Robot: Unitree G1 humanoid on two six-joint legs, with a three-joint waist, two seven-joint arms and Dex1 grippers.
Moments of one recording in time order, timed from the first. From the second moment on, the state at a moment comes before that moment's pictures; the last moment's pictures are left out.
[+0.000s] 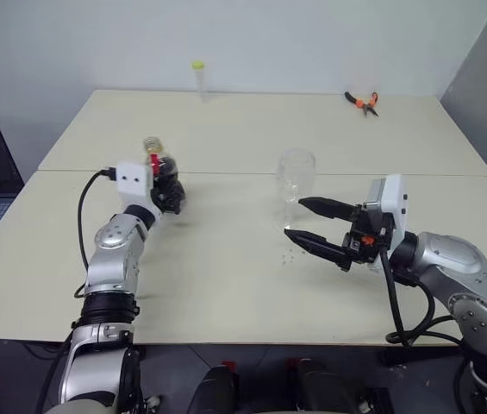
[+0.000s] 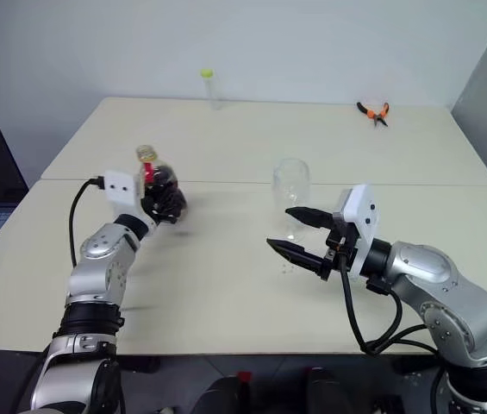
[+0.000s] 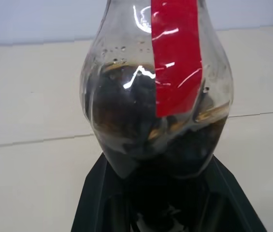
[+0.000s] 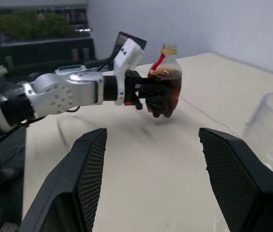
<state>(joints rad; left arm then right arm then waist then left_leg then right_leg) -0.54 0.41 0.14 0.34 -0.18 0.14 -0.38 -0.27 -0.57 -0.03 -0.66 0.72 0.68 0.58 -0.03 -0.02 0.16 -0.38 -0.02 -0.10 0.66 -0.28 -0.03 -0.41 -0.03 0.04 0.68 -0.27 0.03</state>
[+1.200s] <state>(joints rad) -1.16 0.47 -0.27 1.05 0.38 -0.77 -0.46 -0.18 -0.42 -0.02 -0.64 0.49 0.62 0.37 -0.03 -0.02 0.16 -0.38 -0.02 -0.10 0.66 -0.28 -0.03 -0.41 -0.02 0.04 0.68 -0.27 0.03</state>
